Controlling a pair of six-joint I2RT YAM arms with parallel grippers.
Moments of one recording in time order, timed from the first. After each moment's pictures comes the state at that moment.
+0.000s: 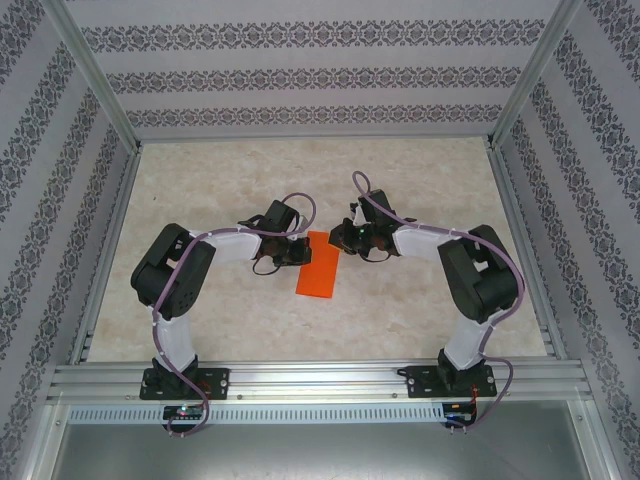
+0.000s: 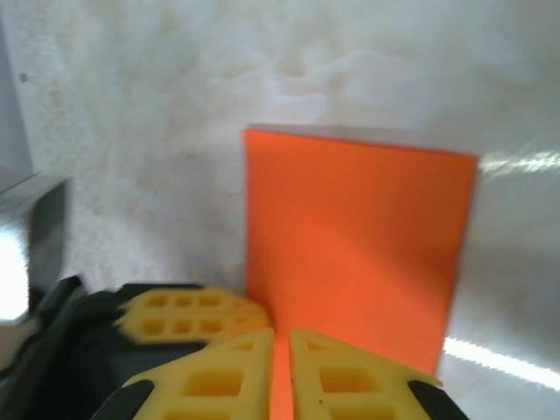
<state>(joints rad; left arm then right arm) -0.55 1.89 1.05 -0.22 0.39 -0.56 0.47 1.78 0.95 -0.05 -0.51 0.81</state>
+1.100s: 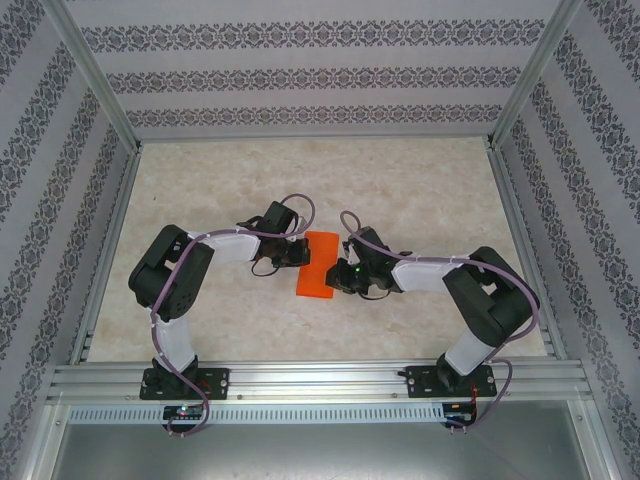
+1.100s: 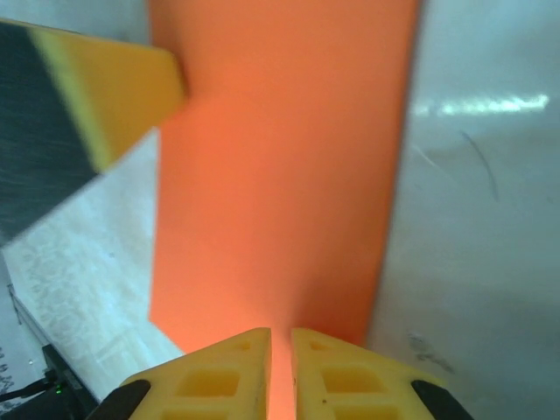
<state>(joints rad) -0.55 1.88 1.03 -0.22 0.38 -0.56 0.64 1.65 0.68 0.01 -0.45 0.87</state>
